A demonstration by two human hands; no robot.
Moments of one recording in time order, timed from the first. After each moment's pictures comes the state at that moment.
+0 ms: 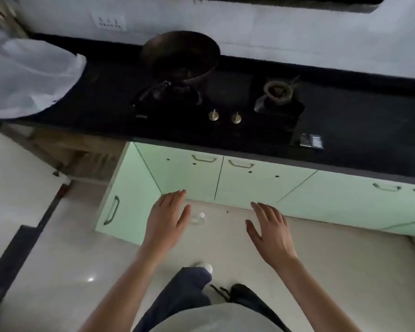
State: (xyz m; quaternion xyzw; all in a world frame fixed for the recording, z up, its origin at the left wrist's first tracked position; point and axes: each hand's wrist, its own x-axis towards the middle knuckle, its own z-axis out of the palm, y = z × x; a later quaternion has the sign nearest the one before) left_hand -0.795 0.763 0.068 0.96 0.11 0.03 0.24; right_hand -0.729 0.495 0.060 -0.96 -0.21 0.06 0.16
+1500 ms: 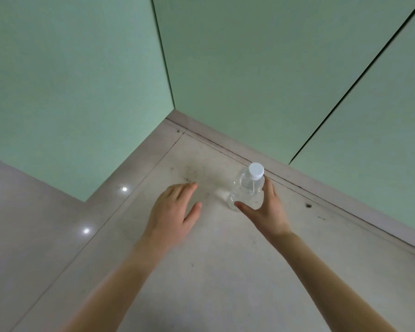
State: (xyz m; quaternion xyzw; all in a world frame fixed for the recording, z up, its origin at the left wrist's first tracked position) left_hand -0.750 0.806 -0.732 0.96 0.22 0.10 0.18; right_hand -0.579 0.633 -0.753 -0.85 -0.27 0.20 0.41
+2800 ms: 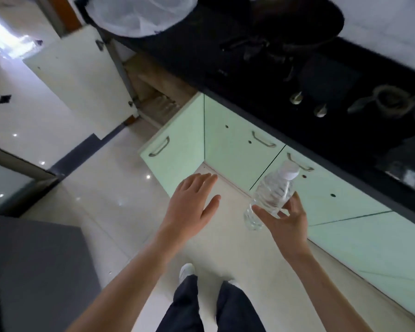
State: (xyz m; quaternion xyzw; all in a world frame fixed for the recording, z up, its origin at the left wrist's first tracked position) left_hand -0.863 0.707 0.063 0.95 0.22 0.10 0.19; right_hand -0.717 0.524 0.052 -0.79 -0.15 0.23 0.55
